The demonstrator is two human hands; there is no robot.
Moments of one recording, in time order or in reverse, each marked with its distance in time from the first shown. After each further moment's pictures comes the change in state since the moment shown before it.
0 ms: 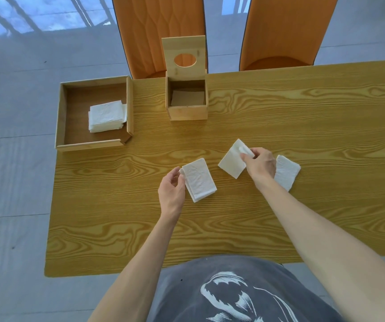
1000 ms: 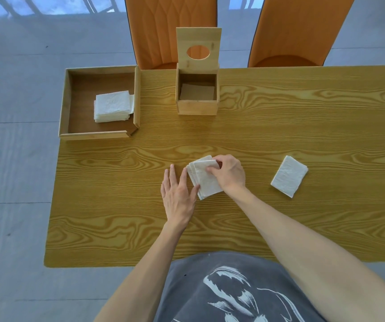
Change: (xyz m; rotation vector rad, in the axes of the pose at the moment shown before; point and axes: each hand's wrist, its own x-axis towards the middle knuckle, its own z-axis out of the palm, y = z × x) left_hand -0.008 -0.034 -0.002 0.764 -0.011 0.318; right_hand -0.051 -0.018 0.070 -0.290 -0.236 -0.377
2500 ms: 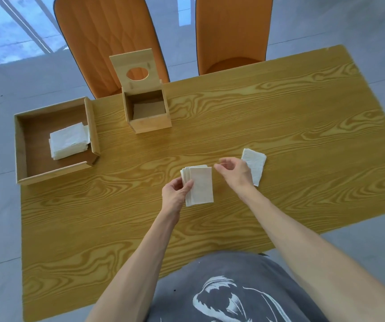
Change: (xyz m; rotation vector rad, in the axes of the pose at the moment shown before) left_hand 0.015 0.079 -0.001 -0.933 -0.397 -0.355; right_hand -0.024 0.077 -0.075 0.544 0.139 0.323
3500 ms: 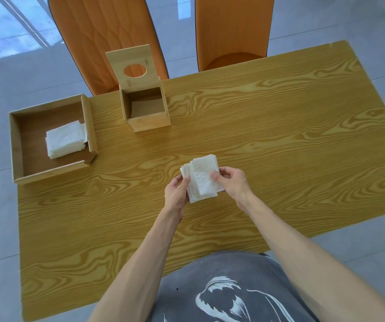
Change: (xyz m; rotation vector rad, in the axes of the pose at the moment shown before) left_hand 0.013 -0.005 0.013 -0.266 0.008 -0.168; right_hand -0.007 0.020 0.007 0.346 -0.193 0.092
